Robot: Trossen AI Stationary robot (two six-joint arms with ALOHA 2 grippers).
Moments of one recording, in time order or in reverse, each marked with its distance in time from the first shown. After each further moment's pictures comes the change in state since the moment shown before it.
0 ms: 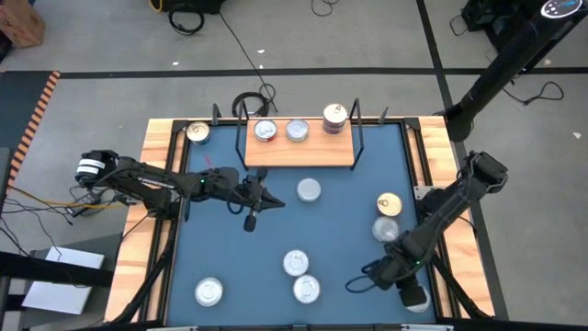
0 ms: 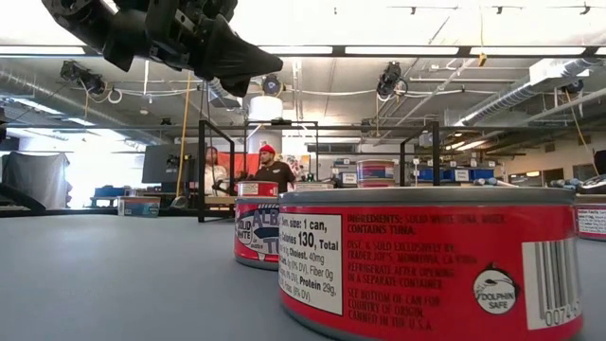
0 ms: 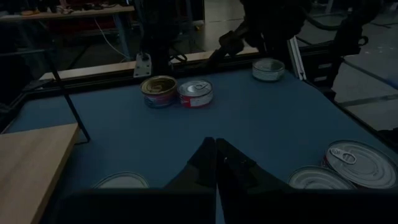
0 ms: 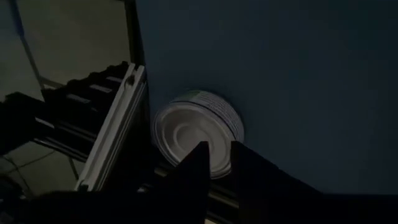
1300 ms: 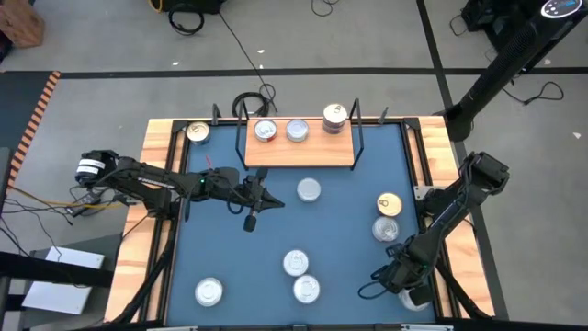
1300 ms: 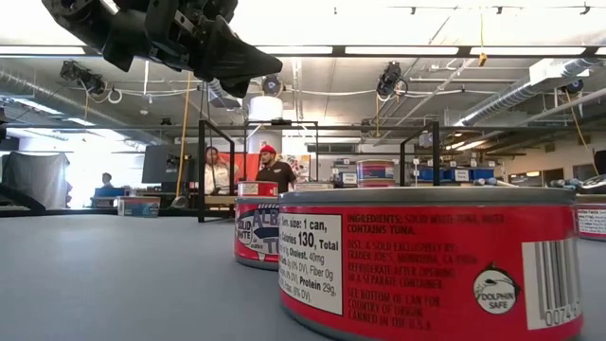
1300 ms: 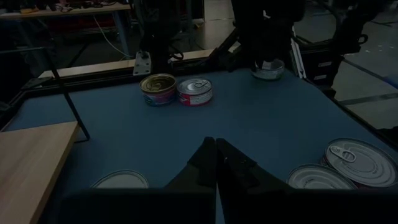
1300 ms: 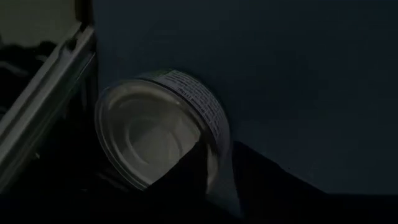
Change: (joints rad) left arm 0.000 0.000 0.000 -0.007 0.000 0.000; right arm 0.089 -0.001 -0.226 0.235 0.077 -0.072
